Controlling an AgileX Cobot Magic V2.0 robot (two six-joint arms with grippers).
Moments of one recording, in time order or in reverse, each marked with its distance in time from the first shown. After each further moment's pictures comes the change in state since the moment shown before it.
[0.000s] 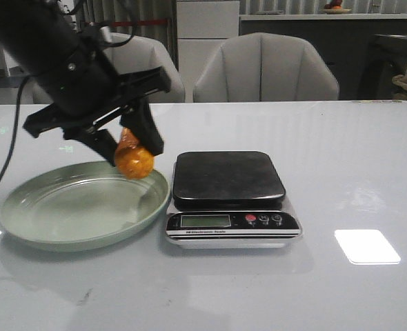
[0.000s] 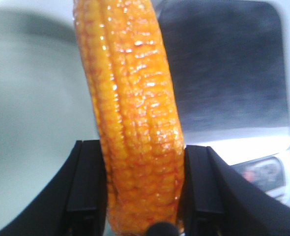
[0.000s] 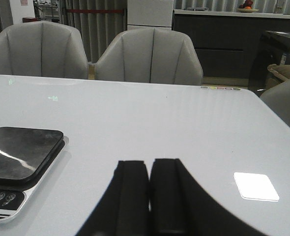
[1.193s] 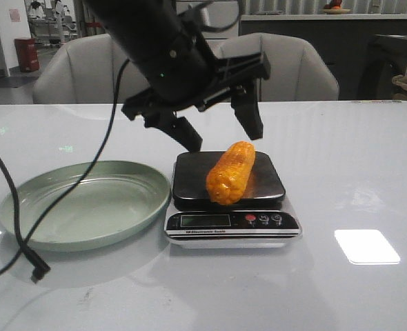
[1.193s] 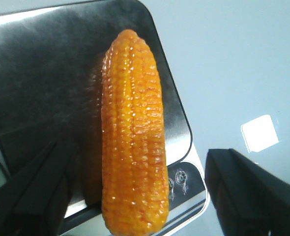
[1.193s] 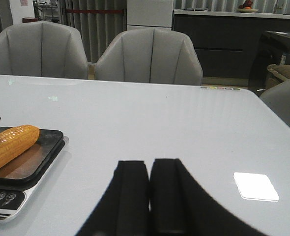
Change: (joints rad) left arm -0.155 0.106 -0.217 0.036 0.030 0.000; right arm 0.000 0.000 0.000 0.000 0.000 0.000
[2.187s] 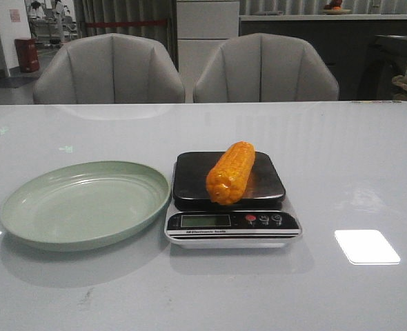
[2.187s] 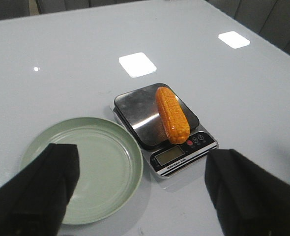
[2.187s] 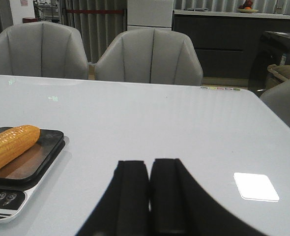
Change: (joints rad) left arm 0.054 -1.236 0.713 0.346 -0.029 0.004; right arm 0.000 0.000 0.000 0.000 0.000 0.000
